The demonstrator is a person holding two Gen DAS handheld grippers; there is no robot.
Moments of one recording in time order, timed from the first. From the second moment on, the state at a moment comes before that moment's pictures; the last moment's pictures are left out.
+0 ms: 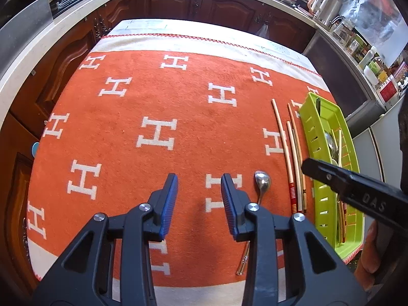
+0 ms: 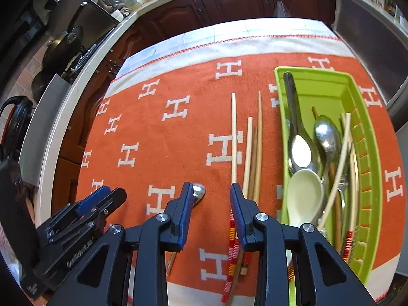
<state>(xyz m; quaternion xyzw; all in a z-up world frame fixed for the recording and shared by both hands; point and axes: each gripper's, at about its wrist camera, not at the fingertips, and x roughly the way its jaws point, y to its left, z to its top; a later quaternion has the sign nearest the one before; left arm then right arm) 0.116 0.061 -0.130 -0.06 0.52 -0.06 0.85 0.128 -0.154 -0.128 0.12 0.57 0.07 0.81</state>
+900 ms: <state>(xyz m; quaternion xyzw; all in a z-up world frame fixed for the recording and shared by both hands) 0.113 0.059 -0.159 -0.06 0.54 -0.09 0.83 0.196 -0.123 -0.190 0.04 0.63 -0.03 0.78</state>
